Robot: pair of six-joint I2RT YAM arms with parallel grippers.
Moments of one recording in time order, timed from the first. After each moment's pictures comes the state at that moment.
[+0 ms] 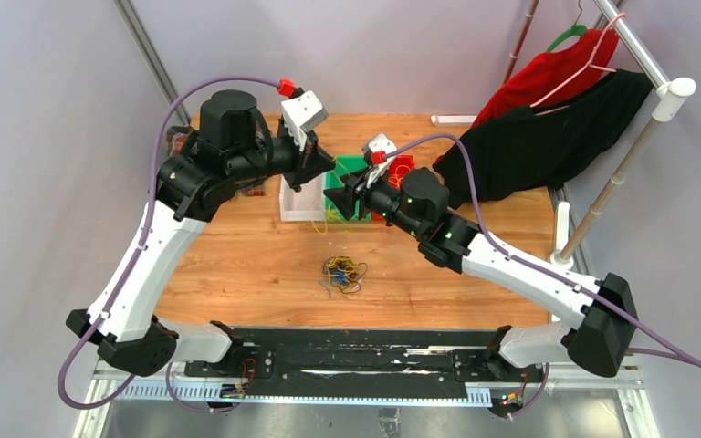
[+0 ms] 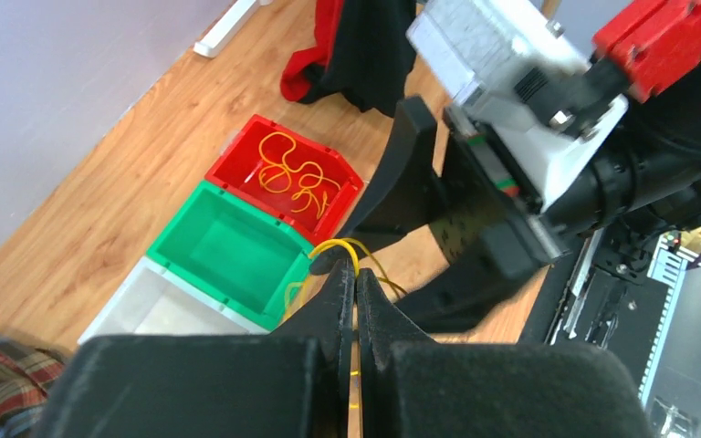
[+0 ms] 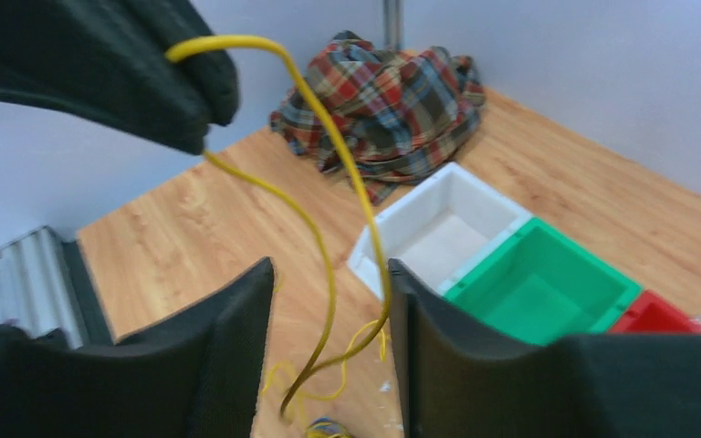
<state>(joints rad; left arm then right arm) -0.57 1.30 1.77 -0.82 0.45 0.18 0.92 1.29 1.08 0.21 -0.03 0.10</state>
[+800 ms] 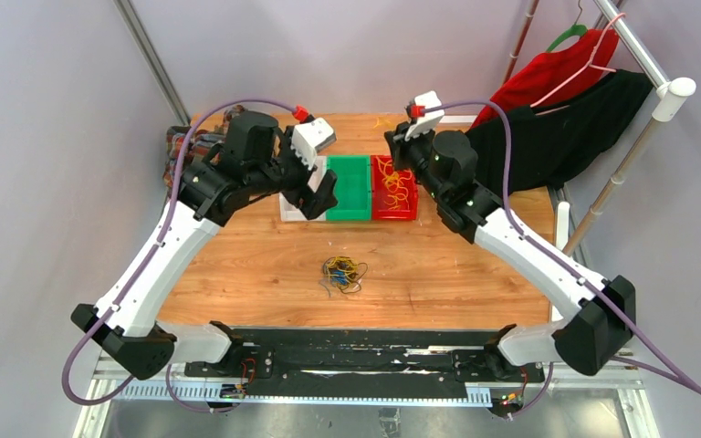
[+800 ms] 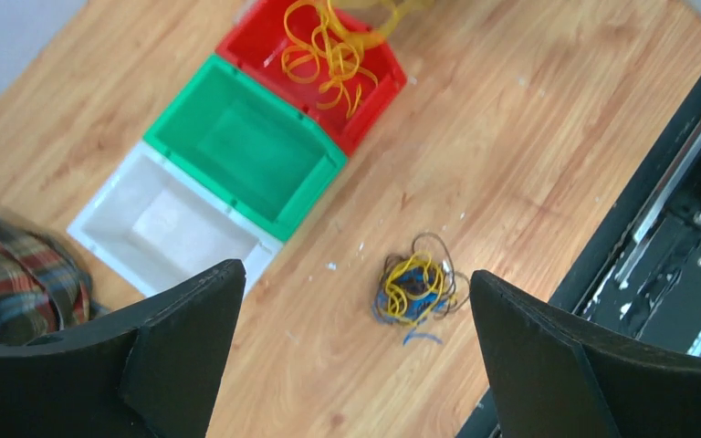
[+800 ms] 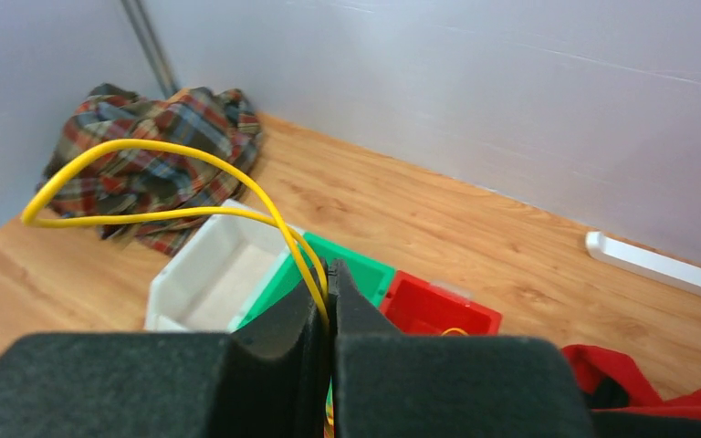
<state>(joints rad) -0.57 1.28 1.60 -0.85 0.31 0.20 0.68 1.32 1.19 0.13 0.16 0.01</state>
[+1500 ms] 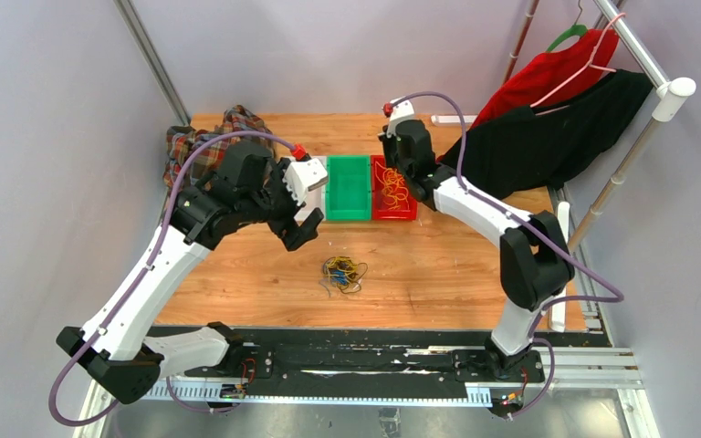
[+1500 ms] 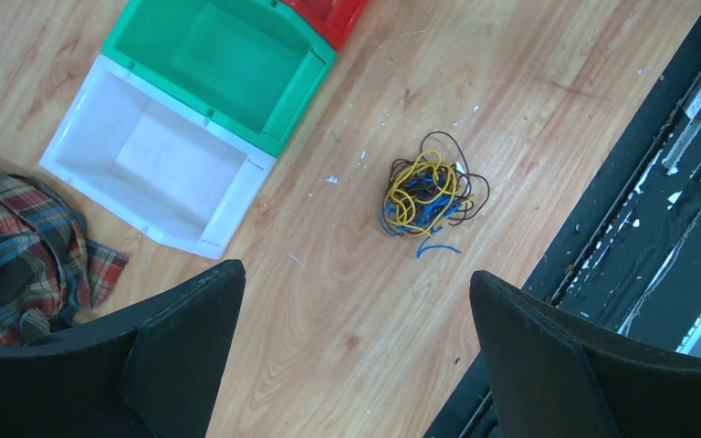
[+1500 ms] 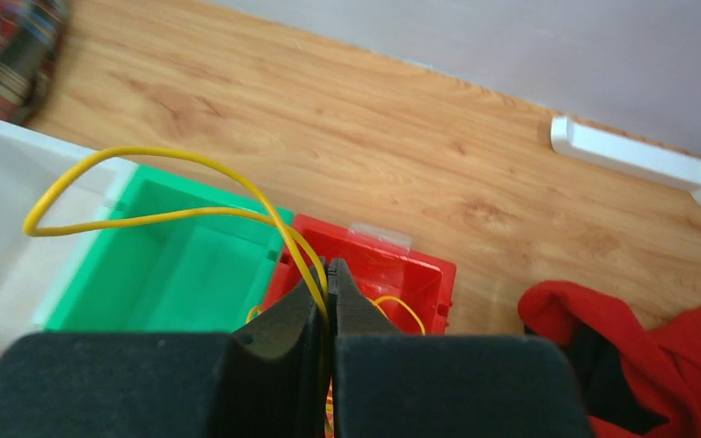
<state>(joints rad) -0.57 1.13 1.39 -0.96 0.28 0.35 0.55 1.74 1.33 0.14 0.24 -0.02</state>
